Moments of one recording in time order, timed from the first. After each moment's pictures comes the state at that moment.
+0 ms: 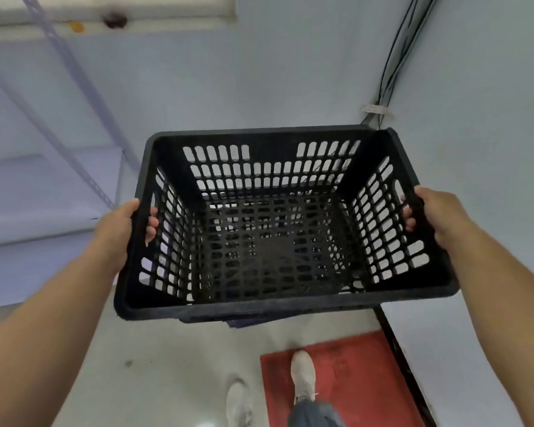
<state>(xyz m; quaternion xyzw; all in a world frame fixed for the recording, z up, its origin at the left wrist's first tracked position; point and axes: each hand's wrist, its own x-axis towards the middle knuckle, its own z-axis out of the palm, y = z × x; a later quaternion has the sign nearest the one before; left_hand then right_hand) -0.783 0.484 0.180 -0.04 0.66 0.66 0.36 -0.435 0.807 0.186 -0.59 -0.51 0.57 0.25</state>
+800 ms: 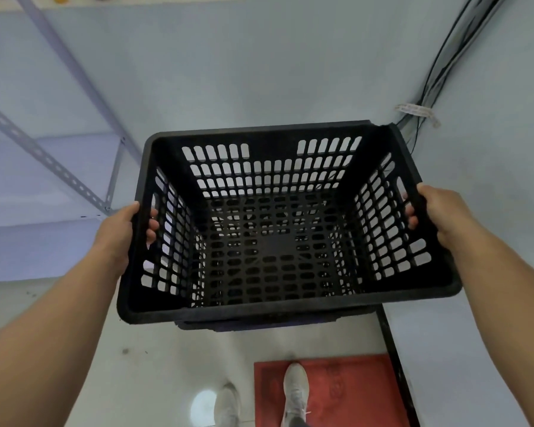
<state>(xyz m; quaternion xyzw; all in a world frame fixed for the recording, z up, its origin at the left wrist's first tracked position) -0.804 0.563 0.152 -0.08 0.70 0.63 0.31 -0.509 0.925 0.153 -0.60 -0.54 0.57 0.16</state>
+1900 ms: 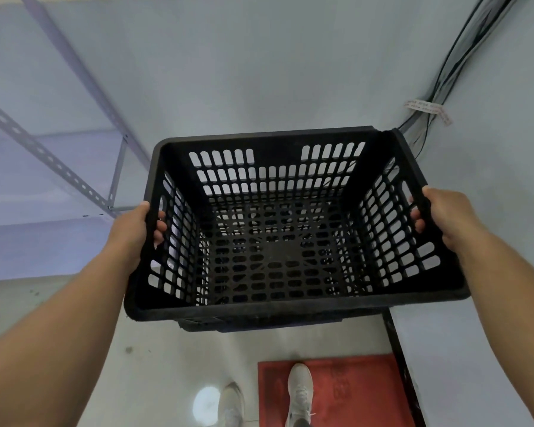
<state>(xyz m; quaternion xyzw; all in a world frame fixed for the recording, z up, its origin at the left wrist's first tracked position) -0.810 0.576 0.144 -0.11 0.72 0.62 0.30 -0.522 0.921 0.144 -0.62 -0.55 0.53 0.16</state>
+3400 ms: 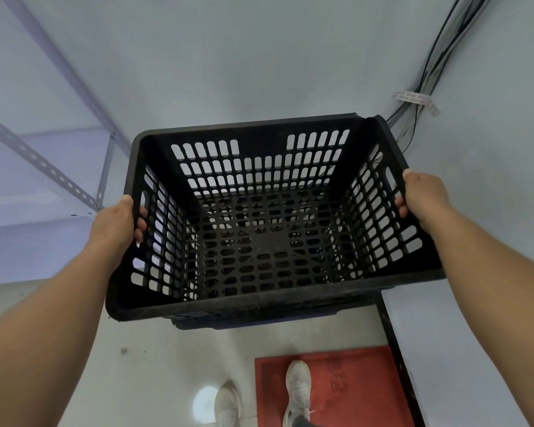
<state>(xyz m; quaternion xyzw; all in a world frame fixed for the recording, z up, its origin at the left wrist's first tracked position) -0.813 0.565 0.137 -0.04 0.83 0.50 0.24 -0.534 0.918 0.139 -0.64 -0.63 0.43 0.13</state>
